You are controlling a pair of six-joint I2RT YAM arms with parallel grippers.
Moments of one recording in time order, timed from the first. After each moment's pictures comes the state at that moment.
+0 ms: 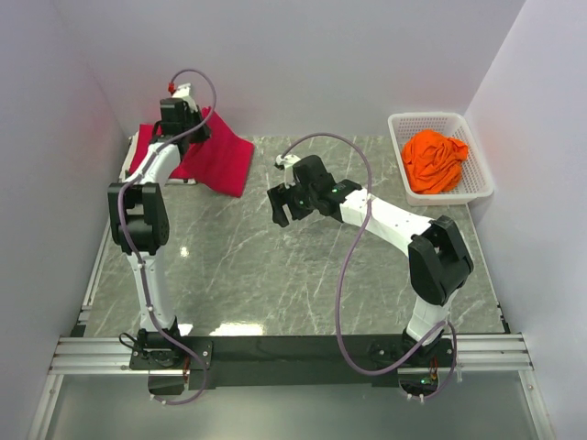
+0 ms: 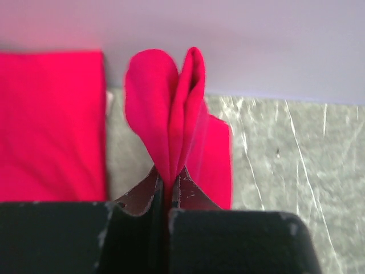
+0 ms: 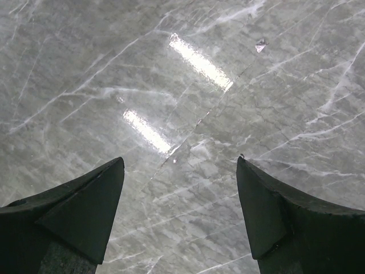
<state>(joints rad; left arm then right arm) -0.01 2.18 1.84 -0.07 0.19 -0.27 0.68 1.77 1.38 -0.36 -0.15 0.12</state>
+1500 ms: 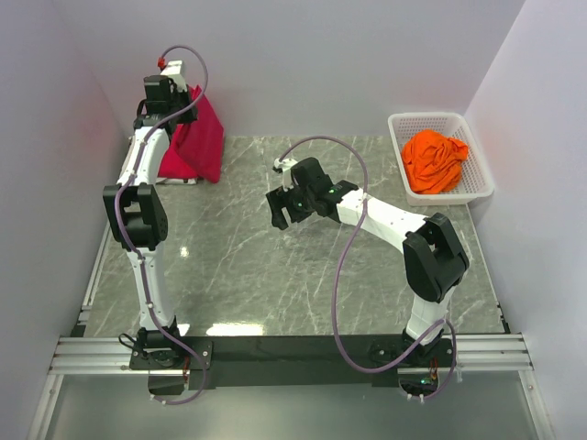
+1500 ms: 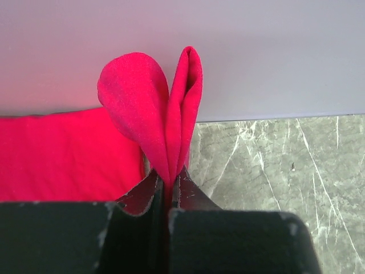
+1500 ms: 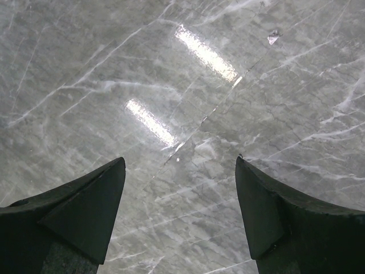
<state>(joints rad) 0.03 2.25 2.18 -0.29 0.21 -0.11 0.68 1.81 1.38 -0.36 -0.18 0.12</state>
